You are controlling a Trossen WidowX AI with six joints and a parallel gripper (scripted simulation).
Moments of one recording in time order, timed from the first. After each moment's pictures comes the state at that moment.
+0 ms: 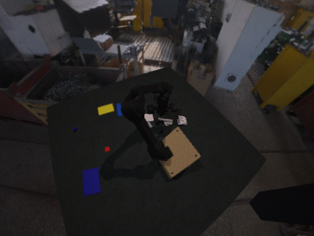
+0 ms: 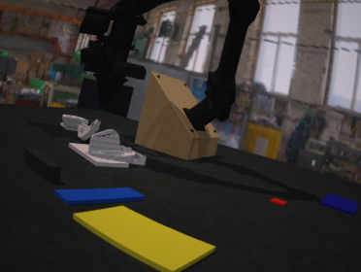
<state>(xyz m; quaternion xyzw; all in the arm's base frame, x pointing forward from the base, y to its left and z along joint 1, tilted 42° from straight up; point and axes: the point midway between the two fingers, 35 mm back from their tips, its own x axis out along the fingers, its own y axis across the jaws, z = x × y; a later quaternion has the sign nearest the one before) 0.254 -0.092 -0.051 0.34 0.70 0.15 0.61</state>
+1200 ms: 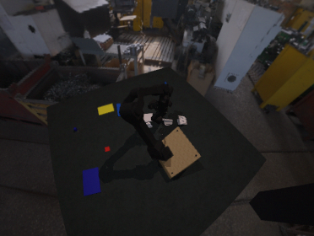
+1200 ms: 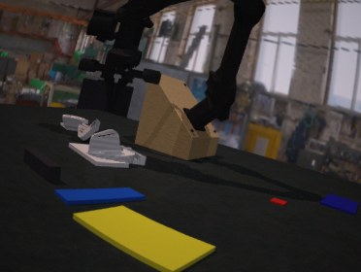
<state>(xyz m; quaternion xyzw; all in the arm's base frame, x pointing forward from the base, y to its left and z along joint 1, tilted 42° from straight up) 0.238 -0.085 -0.046 0.04 0.56 0.44 0.70</state>
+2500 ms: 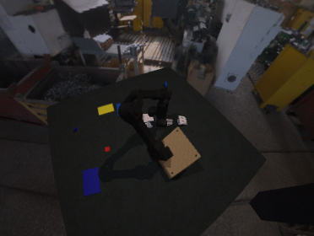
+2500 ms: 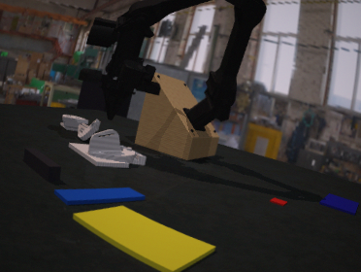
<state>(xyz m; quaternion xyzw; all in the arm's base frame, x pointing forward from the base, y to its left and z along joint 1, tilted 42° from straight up) 0.230 -0.068 -0.061 -0.12 0.45 0.56 0.69</state>
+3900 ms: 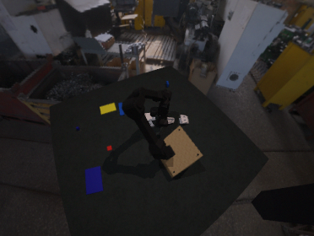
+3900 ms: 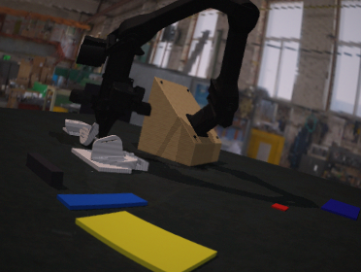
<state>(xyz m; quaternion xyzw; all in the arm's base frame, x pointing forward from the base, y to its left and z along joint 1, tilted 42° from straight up) 0.246 -0.049 -0.096 -0.12 0.45 0.56 0.69</state>
